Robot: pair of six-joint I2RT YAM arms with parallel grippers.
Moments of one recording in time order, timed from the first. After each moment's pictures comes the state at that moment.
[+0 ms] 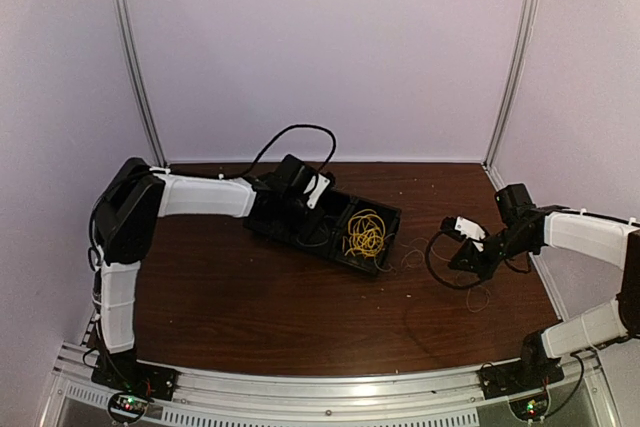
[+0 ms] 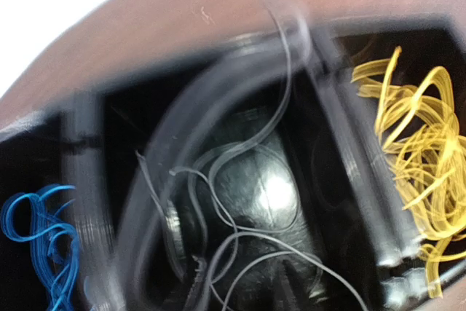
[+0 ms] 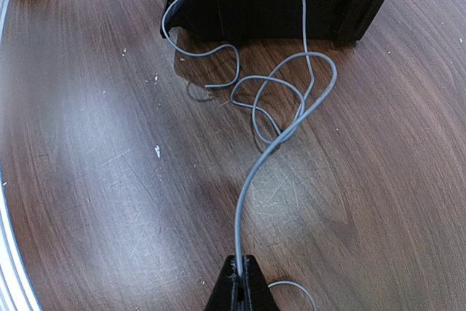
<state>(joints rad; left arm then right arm) -0.78 2.12 1.52 -0.22 -0.08 -0.01 0.13 1.27 0.69 -0.54 -0.58 -0.82</state>
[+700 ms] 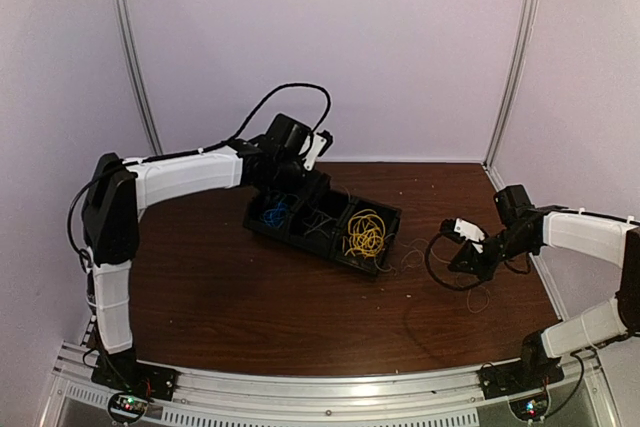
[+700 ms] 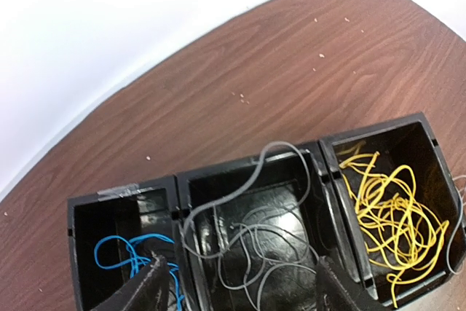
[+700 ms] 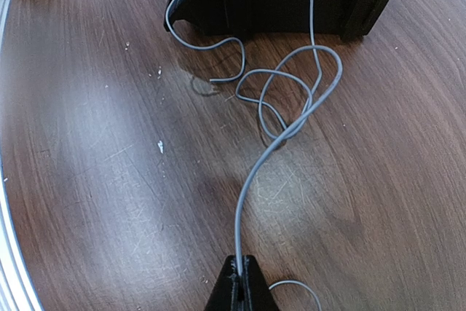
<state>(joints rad) -0.76 2.04 1.72 -0.38 -0.12 0.01 0.14 1.28 0.69 -0.55 -0.58 -0.83</state>
